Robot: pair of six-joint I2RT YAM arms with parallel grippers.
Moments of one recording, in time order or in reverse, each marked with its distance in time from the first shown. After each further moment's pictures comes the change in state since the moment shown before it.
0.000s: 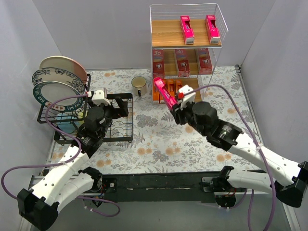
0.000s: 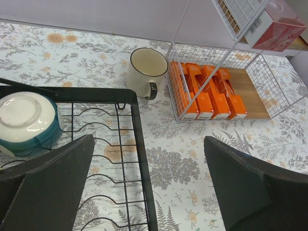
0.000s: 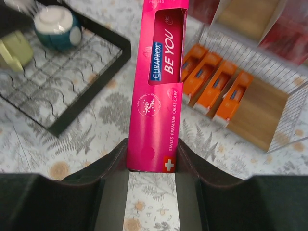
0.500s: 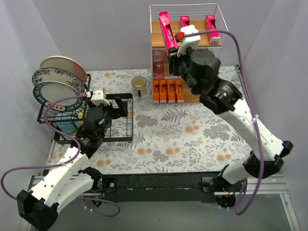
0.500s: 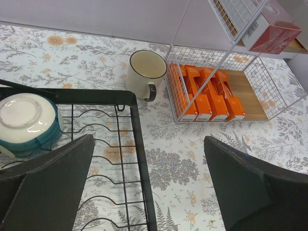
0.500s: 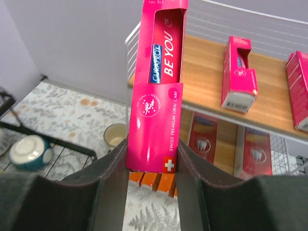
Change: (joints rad) left arm 0.000 -0.014 0.000 -0.002 -0.001 -0.001; right arm -0.045 0.448 0.980 -0.234 0.227 -0.078
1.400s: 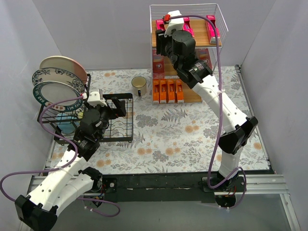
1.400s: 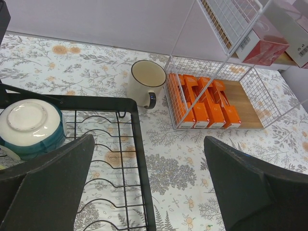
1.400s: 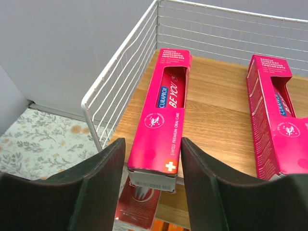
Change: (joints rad) left arm 0.000 -0.050 0.000 -0.007 -0.016 0.001; right arm -0.198 0.423 0.298 0.134 -0.133 0.040
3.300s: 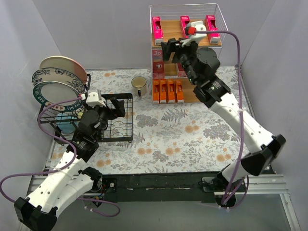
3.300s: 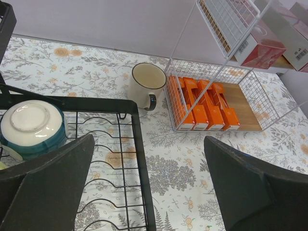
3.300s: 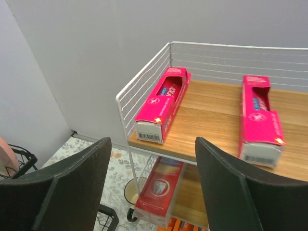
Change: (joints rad) left arm 0.000 -0.019 0.000 -0.004 -0.006 0.000; right arm 0.002 -0.305 -0.431 0.363 -0.099 0.066
